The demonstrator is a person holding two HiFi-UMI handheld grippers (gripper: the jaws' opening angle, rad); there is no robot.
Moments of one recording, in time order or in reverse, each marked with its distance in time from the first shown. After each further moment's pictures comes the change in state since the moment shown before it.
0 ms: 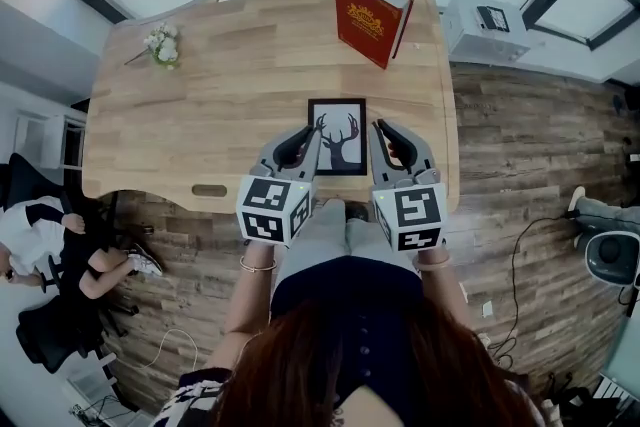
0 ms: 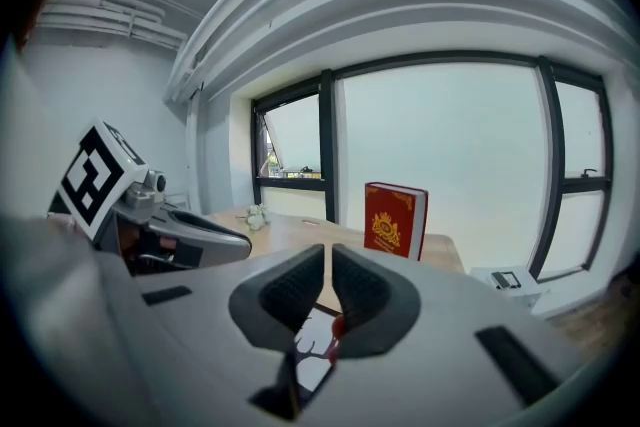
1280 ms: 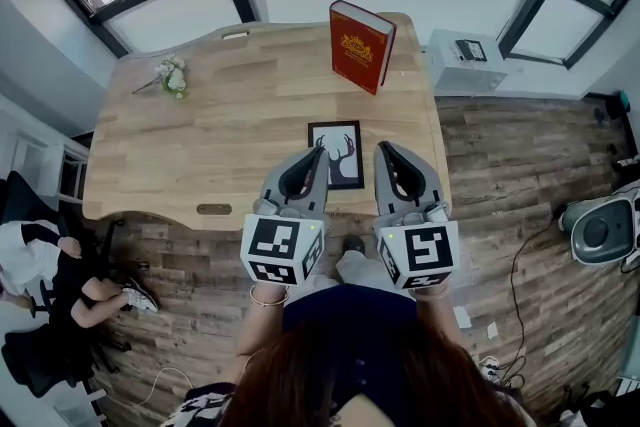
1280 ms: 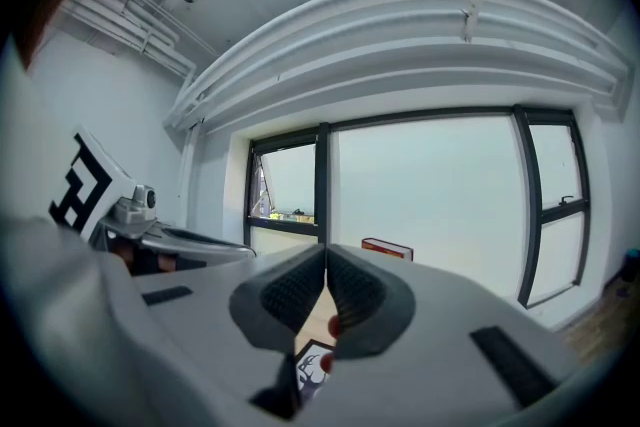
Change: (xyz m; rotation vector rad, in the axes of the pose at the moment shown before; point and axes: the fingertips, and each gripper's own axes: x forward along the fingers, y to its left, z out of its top) left arm -0.088 -0.059 0.064 0.071 -0.253 -0.008; right arm -0.096 0.037 0.073 -0.011 -0.256 -0.098
